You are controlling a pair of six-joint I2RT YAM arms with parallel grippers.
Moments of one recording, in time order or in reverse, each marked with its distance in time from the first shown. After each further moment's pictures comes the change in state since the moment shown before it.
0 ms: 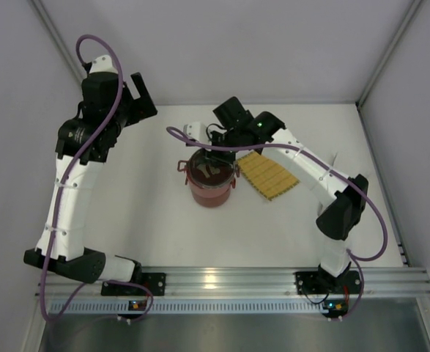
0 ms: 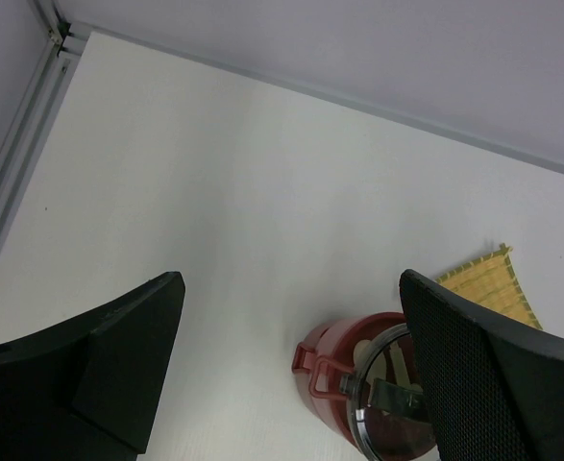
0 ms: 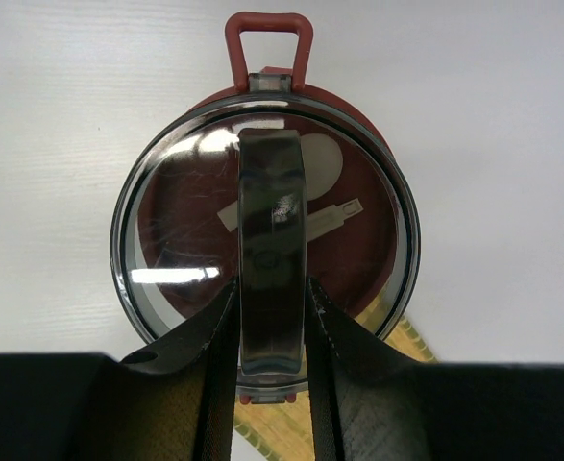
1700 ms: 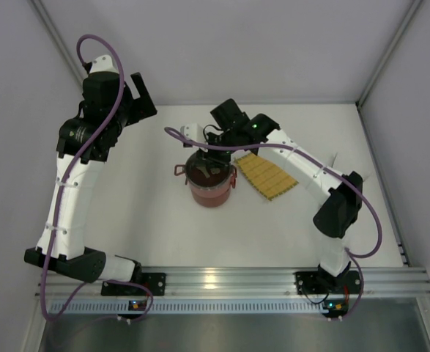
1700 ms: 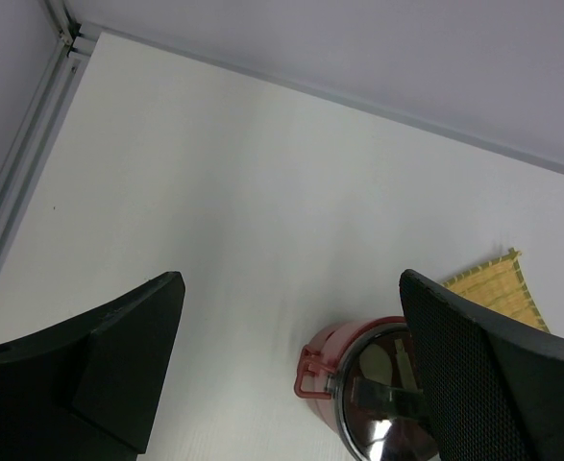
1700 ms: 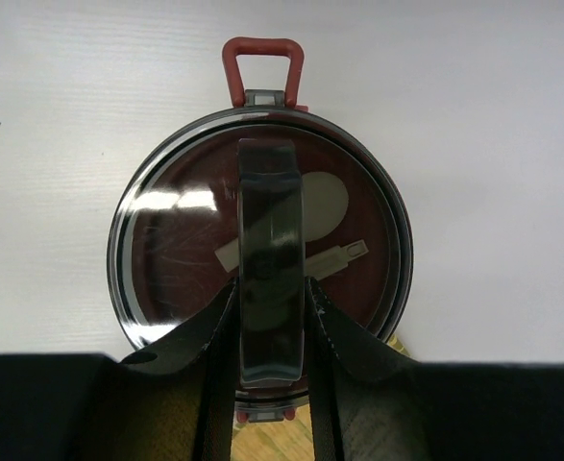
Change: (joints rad) left arm 0.000 0.006 0.000 0.000 -0.018 0.004; right arm -0.004 0.029 -0.031 0.074 -0.069 -0.017
